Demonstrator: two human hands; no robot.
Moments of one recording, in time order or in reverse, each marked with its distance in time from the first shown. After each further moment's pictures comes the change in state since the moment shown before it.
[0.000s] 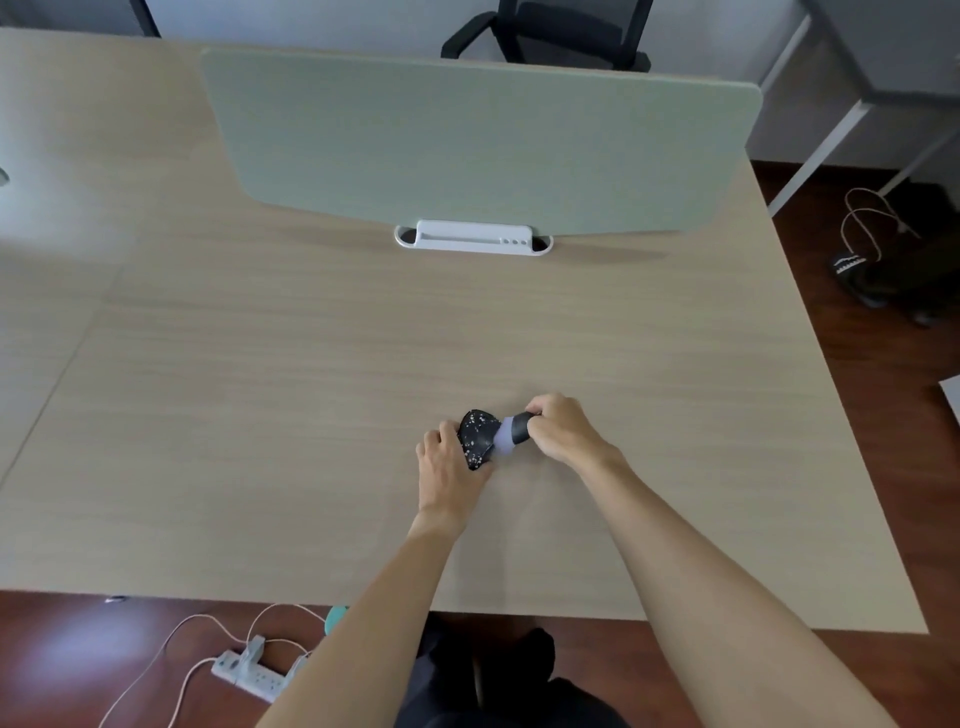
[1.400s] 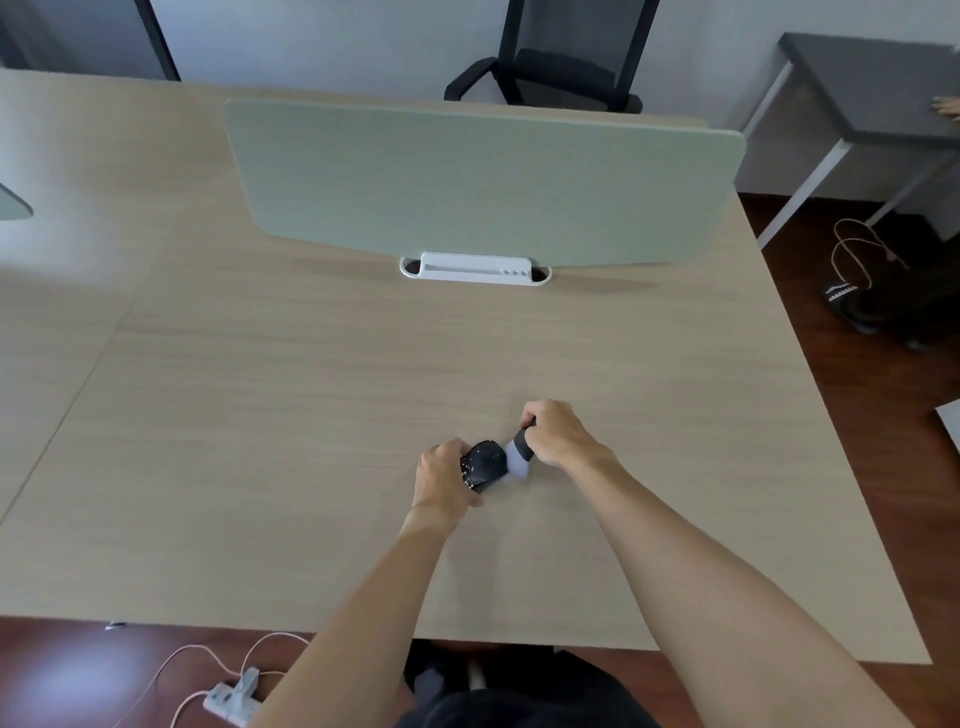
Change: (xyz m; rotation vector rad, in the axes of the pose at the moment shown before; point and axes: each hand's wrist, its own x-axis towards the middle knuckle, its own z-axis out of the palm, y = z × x) left_hand 0.022 0.008 -0.032 -0.043 -0.235 -0.052; right_hand 0.019 -0.015 -0.008 -0.173 0.041 -0.087
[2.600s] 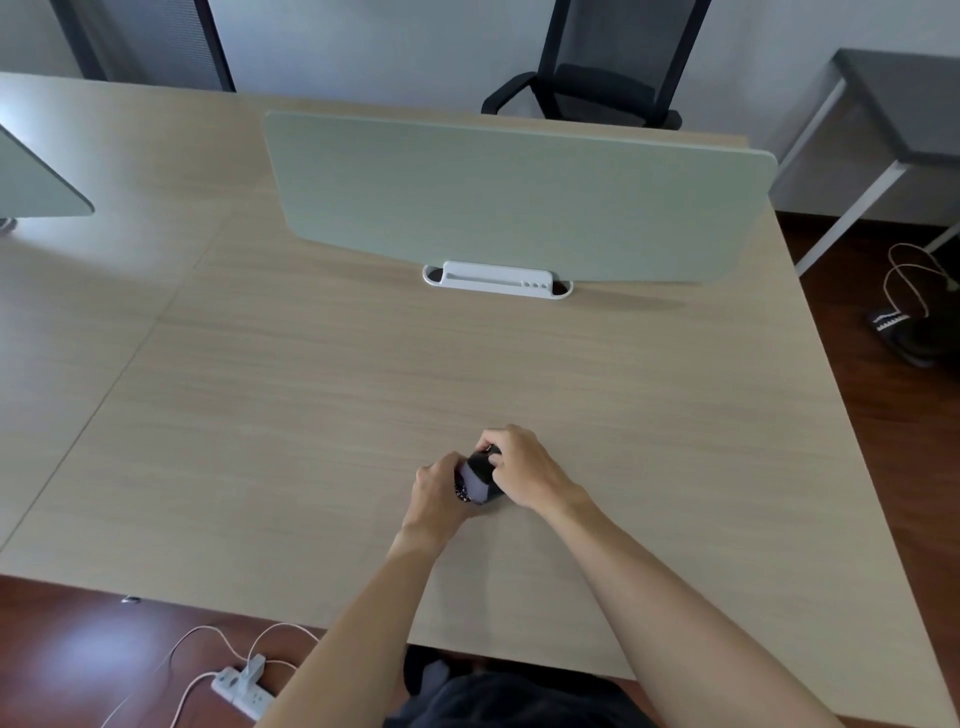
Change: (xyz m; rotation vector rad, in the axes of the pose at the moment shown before) left_hand -0.005 -0.018 0.013 -0.132 0.111 0.014; right_hand -0.015 -0.017 0.031 -0.059 -0.036 -0.389
